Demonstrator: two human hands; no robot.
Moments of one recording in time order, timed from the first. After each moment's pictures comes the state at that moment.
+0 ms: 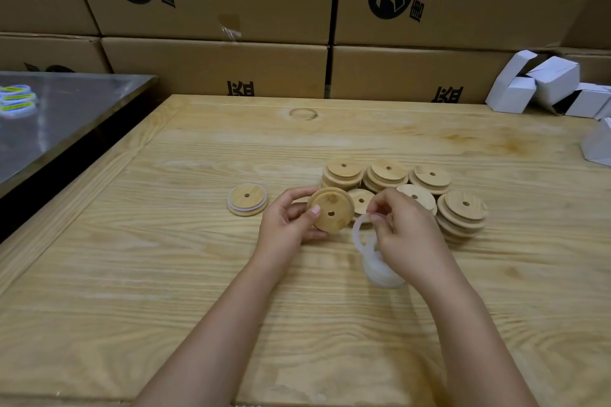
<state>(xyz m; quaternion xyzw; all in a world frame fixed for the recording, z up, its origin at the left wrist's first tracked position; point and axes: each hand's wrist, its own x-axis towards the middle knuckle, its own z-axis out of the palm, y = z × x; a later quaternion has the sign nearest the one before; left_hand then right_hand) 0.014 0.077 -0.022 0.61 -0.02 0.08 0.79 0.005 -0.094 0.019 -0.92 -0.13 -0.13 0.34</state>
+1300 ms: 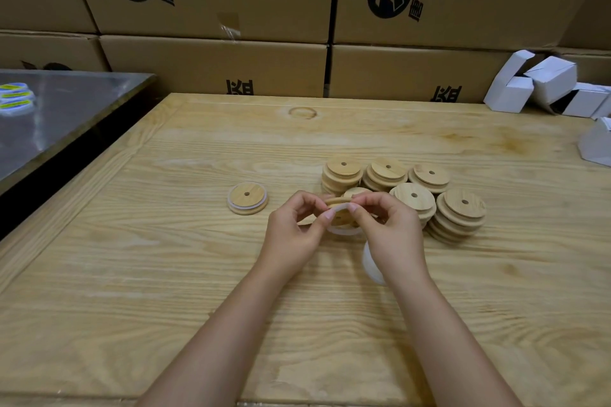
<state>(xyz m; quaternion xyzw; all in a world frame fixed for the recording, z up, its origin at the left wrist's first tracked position) 0.014 0.071 -0.032 0.71 -0.08 0.18 0.68 0.007 -0.067 0.004 -0.75 -0.05 -0.14 0.65</state>
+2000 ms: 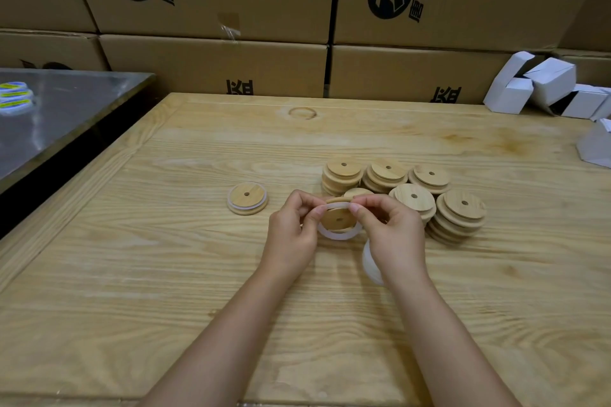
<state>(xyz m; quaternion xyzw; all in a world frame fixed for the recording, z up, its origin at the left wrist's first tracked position) 0.014 0.070 -0.033 0.74 -0.08 0.23 0.62 0.007 -0.066 0.003 -0.75 -0.03 -0.15 0.65</state>
